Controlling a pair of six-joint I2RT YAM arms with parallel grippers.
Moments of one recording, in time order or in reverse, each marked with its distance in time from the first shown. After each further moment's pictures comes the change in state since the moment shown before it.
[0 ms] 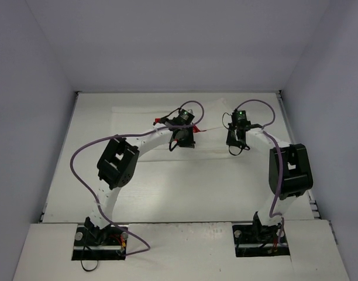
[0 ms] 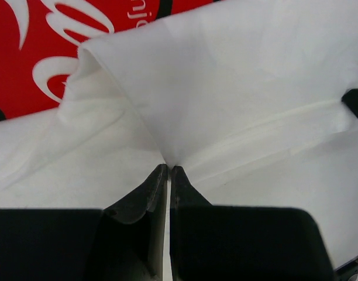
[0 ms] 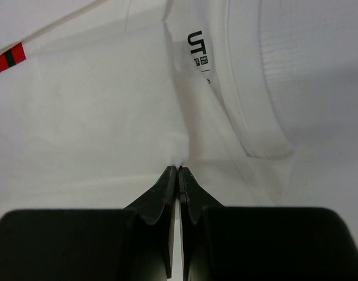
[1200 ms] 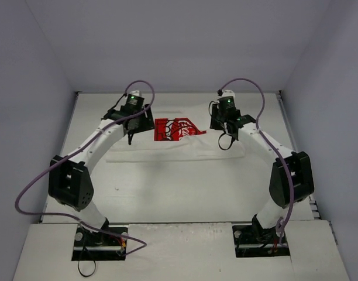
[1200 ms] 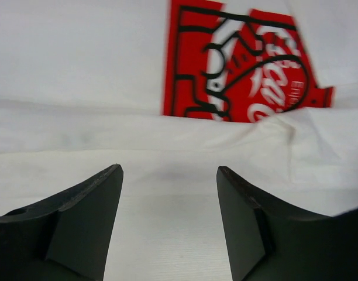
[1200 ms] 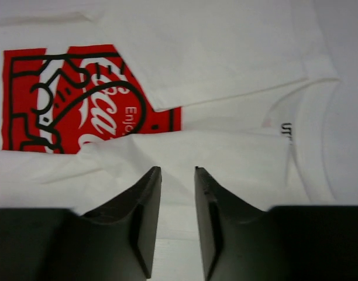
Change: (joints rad) left arm 0.253 -0.458 -0.235 -0.129 -0.200 0.138; right arm 0.167 -0.095 0.176 0.012 0.035 -0.018
